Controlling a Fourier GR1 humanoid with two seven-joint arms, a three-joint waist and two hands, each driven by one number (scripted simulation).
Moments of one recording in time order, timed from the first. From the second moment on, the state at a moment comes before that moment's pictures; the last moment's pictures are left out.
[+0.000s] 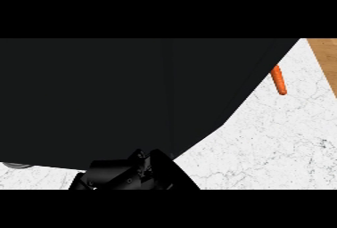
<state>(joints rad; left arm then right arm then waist) 0.44 1.23 -0.35 -1.72 1.29 -0.23 -0.96 -0.72 -0.05 0.75 -2.05 -0.03 -0.47 0.64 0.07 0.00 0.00</state>
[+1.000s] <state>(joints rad) 0.51 1.21 -0.22 -1.67 1.26 -0.36 -0.86 -1.14 0.00 0.46 -1.34 -0.54 0.07 0.53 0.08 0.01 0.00</state>
